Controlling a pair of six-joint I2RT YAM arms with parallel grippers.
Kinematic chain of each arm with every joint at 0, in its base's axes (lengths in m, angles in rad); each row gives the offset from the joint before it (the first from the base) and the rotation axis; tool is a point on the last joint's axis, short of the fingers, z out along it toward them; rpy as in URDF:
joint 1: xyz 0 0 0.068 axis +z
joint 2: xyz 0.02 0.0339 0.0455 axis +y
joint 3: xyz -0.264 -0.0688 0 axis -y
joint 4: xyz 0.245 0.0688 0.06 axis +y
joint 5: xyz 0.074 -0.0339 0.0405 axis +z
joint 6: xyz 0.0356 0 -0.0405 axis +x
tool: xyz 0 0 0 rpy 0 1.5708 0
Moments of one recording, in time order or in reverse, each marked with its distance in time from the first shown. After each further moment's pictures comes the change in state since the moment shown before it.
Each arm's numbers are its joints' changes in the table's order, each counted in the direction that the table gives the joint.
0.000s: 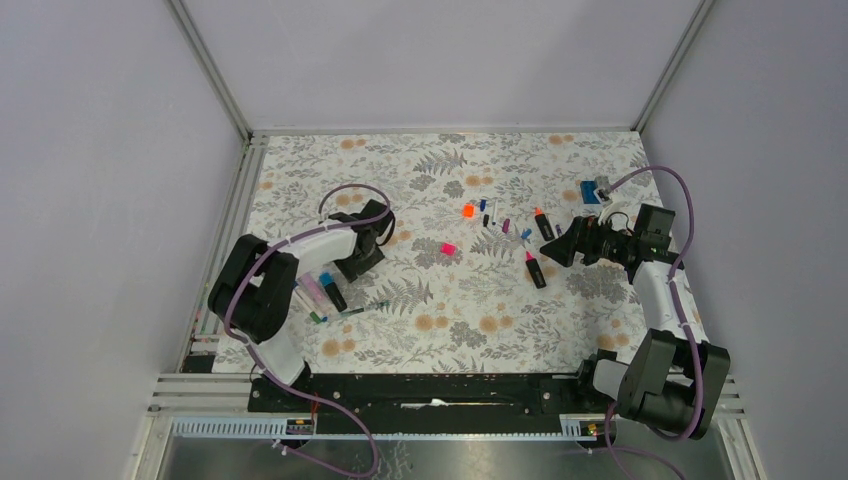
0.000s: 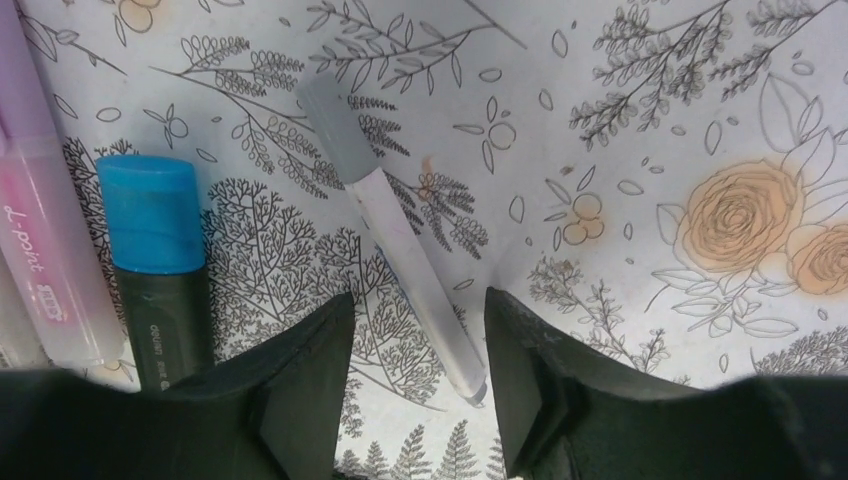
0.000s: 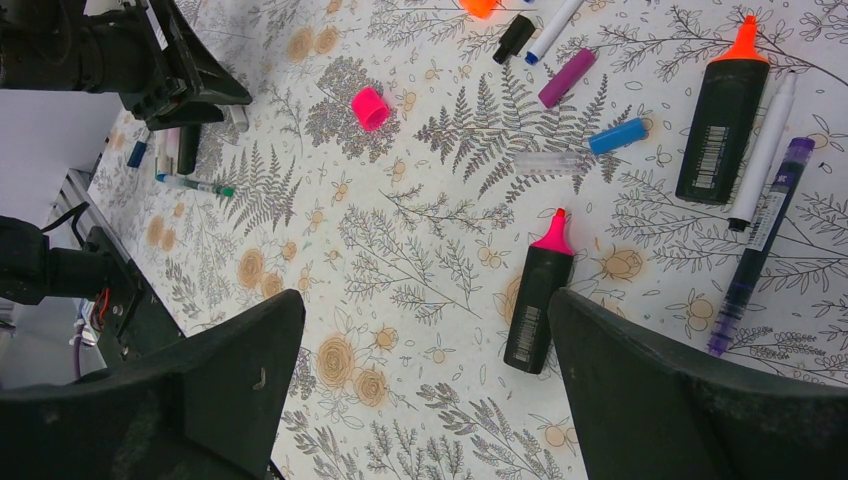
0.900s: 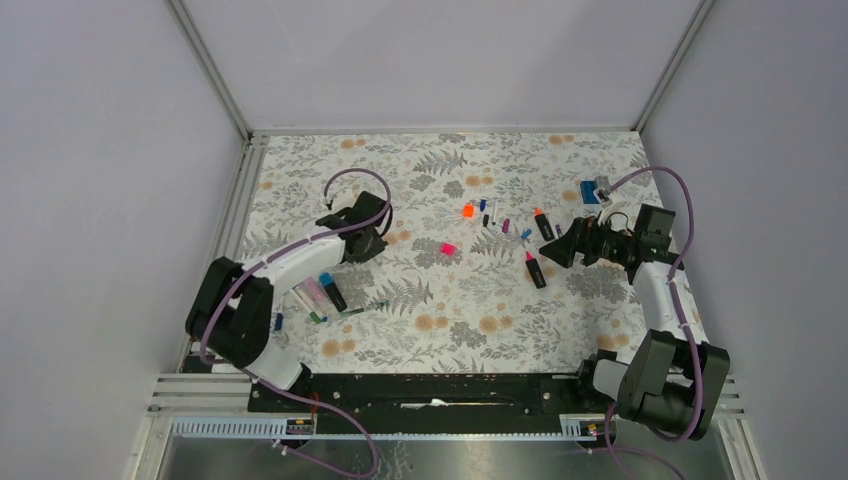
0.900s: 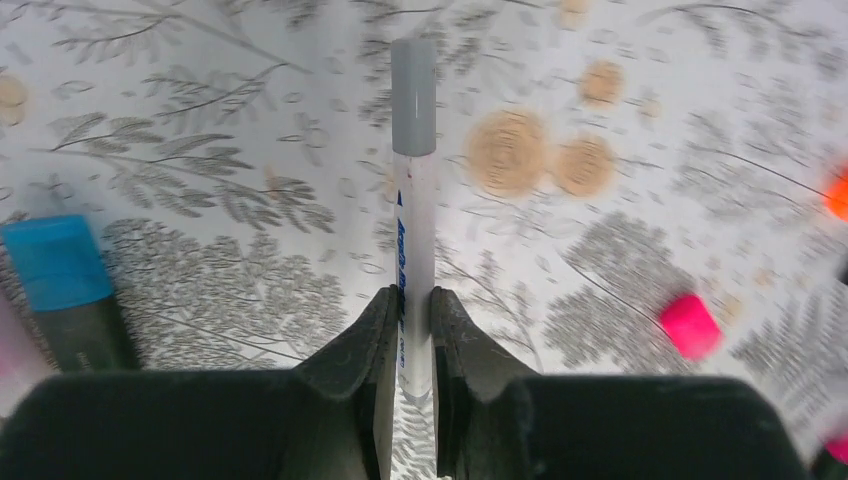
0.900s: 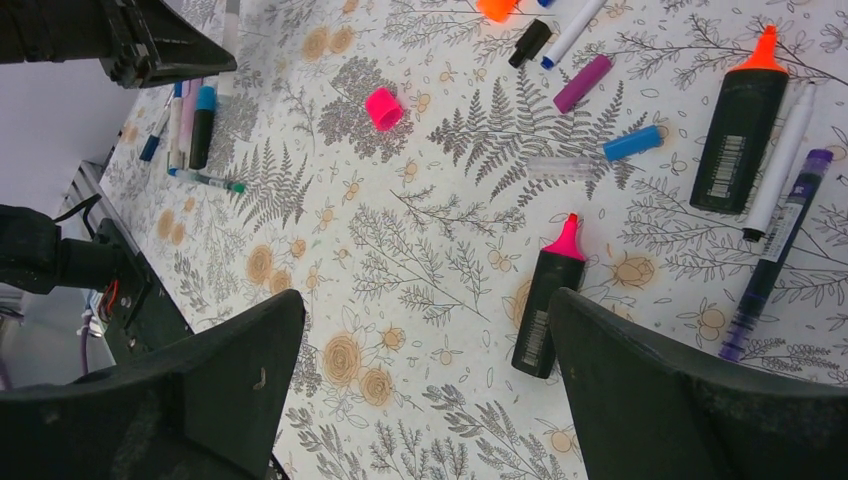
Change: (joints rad) left arm -0.023 -0.135 -0.018 -0.152 -0.058 0.163; right arm -0.002 -0.002 -0.002 0.000 0.016 -0.006
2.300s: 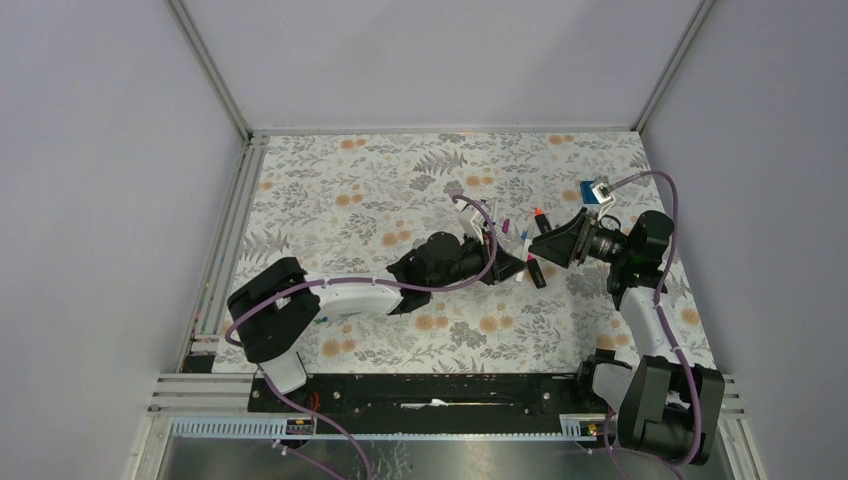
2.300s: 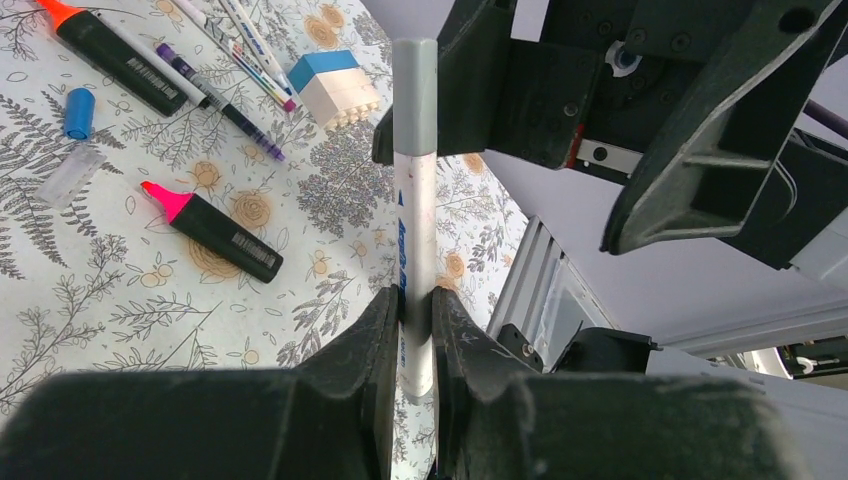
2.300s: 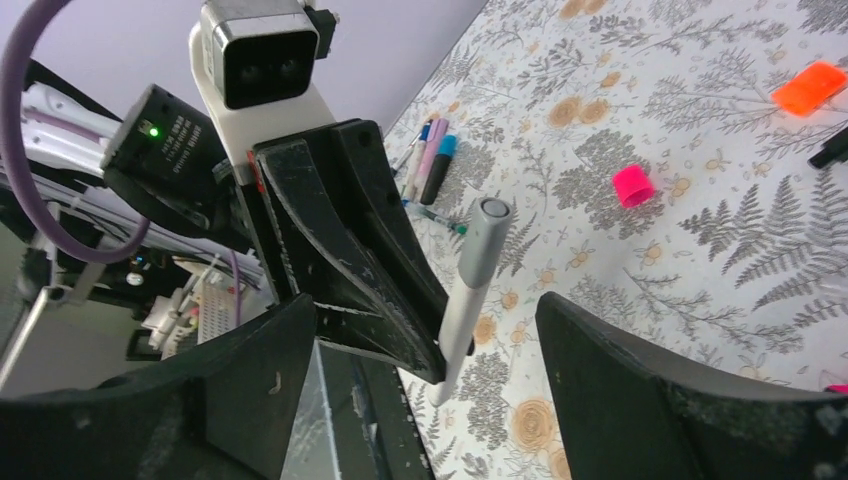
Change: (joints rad) left arm -0.516 0.126 -0.047 -1.165 -0.481 0.266; right arm 0.082 -0.125 -0.196 -0.771 0.348 0.793
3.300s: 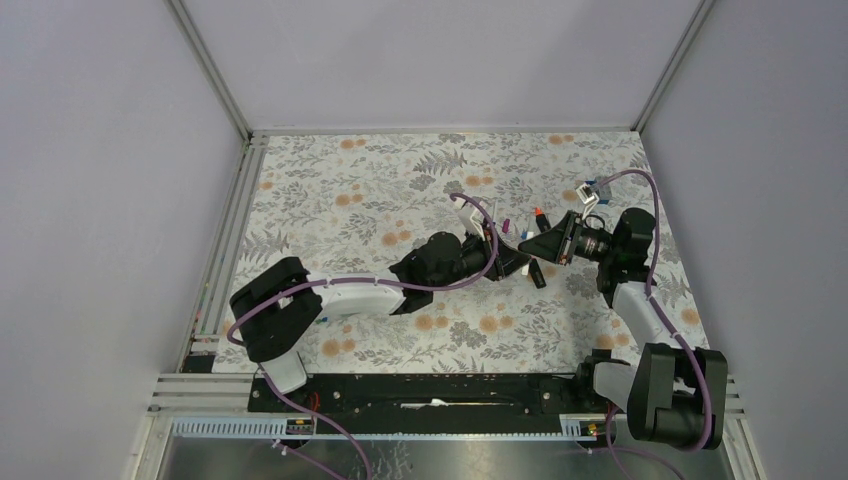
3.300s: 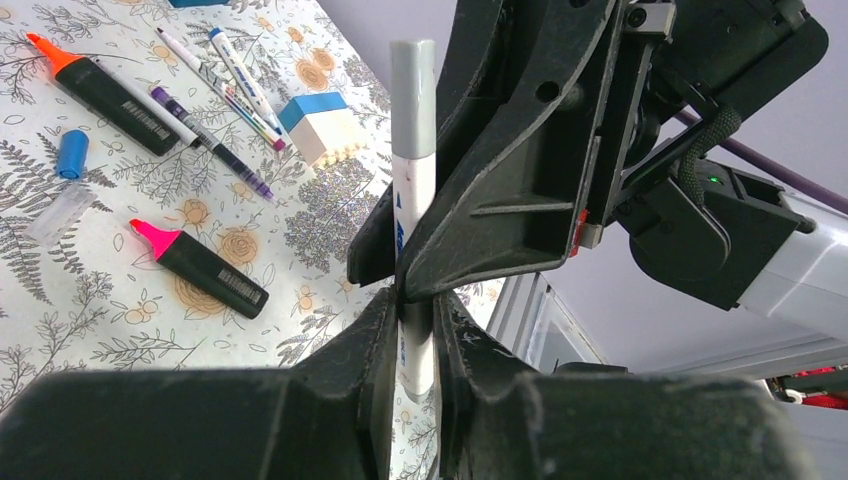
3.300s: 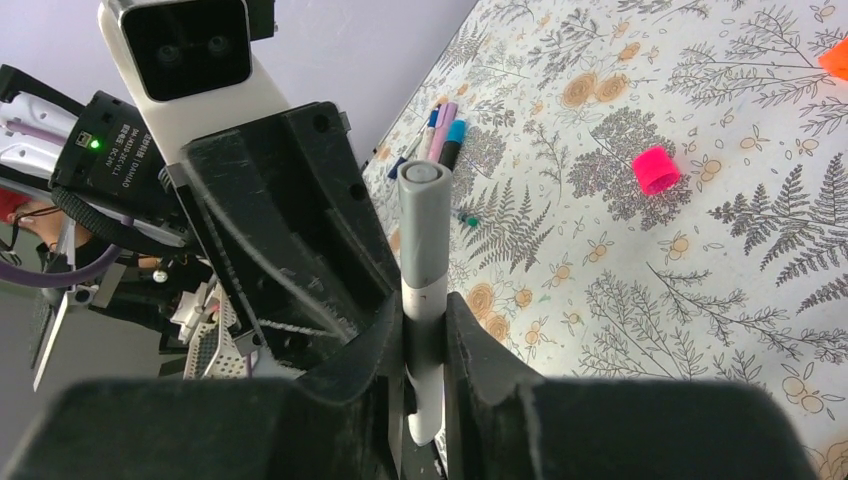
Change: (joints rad) left arm -0.019 0.018 0.017 -0.060 0.056 -0.022; right arm 0.105 0.069 -0.015 -0.044 -0.081 0.047
